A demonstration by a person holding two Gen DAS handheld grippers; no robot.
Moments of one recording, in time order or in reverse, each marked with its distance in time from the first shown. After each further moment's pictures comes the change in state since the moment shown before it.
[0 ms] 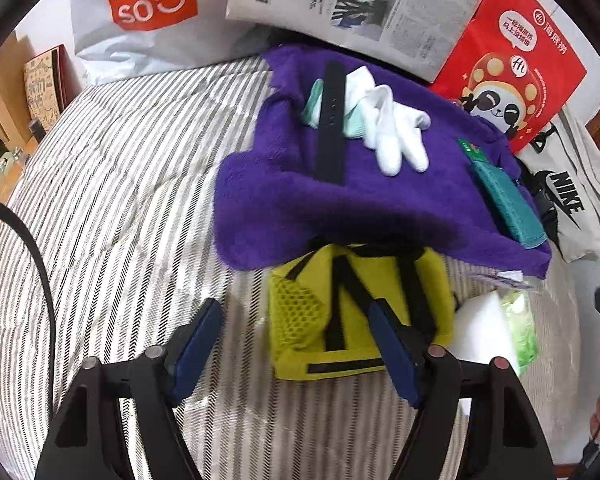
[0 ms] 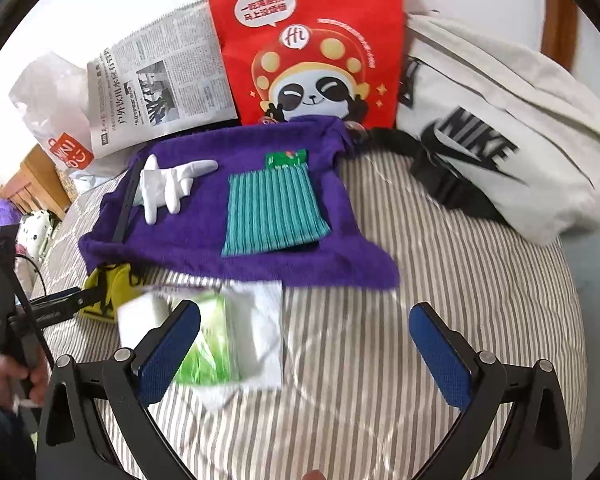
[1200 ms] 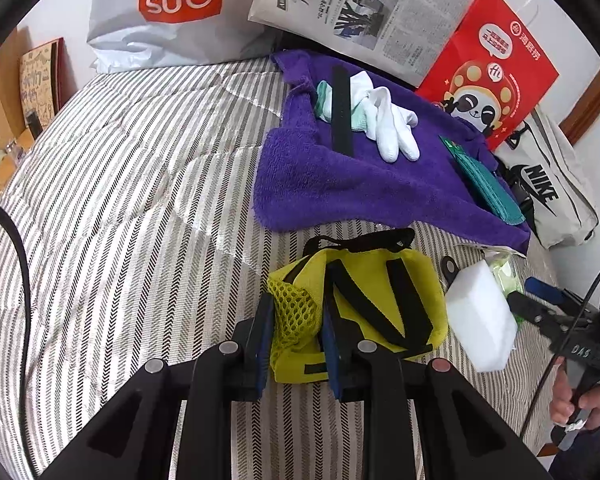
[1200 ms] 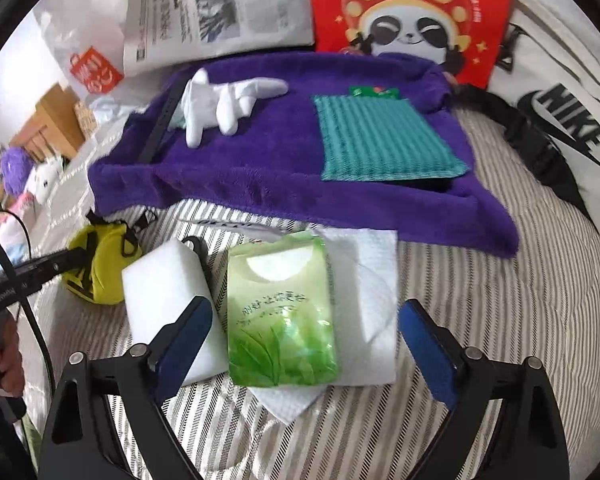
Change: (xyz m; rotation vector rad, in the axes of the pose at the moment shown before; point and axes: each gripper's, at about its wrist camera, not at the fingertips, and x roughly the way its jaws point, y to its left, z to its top) left arm -0.016 0.036 -0.028 0.016 -0.036 -0.092; right arm 0.060 0.064 -0.038 -0.098 0.102 0.065
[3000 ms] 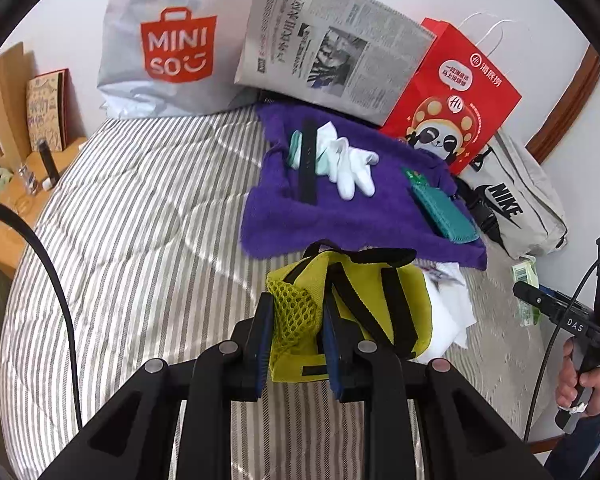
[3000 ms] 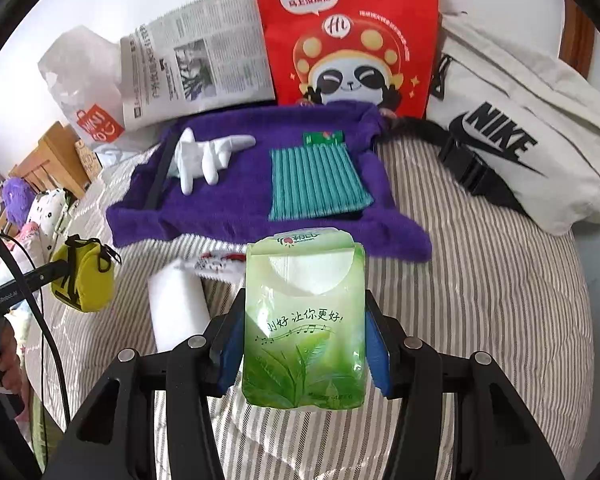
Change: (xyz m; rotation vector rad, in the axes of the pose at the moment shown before) left arm -0.065 -0.014 0.005 0.022 -0.083 -0.047; right arm -0.073 -0.039 -0.001 0.056 -0.068 -0.013
